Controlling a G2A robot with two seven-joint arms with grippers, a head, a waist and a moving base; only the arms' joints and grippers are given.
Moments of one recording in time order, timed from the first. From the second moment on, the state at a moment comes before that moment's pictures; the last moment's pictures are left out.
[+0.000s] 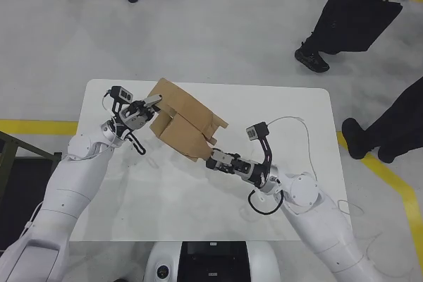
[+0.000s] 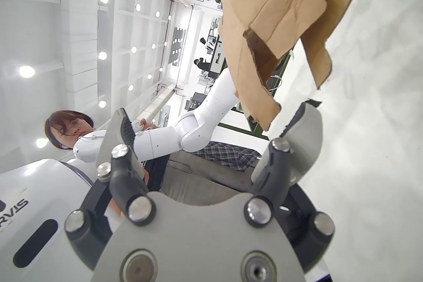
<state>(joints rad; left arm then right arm) 1.04 -0.99 -1.22 -1.14 -0.89 -0.44 -0.99 -1.24 -1.25 1.00 -1.60 0.34 -0.41 0.73</state>
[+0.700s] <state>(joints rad) 1.02 -1.01 -1.24 -1.10 -0.77 -0.47 -0.96 -1.20 -1.27 0.97 -1.61 0.36 -0.41 0.71</state>
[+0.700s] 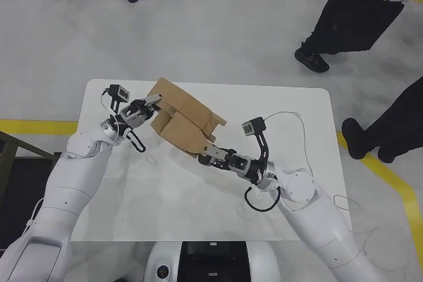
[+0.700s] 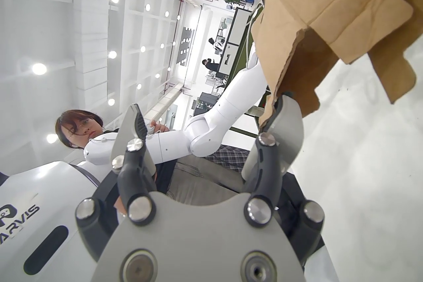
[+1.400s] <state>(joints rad) 1.05 -1.01 -1.29 -1.16 -0.73 -0.48 -0.95 -1.17 -1.28 0.93 -1.55 0.30 -0.39 0.65</state>
